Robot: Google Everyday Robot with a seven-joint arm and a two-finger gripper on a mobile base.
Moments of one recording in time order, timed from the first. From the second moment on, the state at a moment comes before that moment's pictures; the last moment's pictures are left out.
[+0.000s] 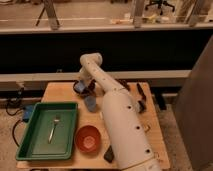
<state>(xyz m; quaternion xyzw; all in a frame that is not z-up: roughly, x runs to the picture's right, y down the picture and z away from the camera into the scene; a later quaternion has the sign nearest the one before) -0.160 -0.048 1.020 -0.13 -0.26 -0.39 0.87</state>
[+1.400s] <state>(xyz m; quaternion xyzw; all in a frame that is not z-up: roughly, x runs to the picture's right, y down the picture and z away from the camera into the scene) -0.132 -0.050 0.991 -0.13 -0.27 -0.39 0.87</state>
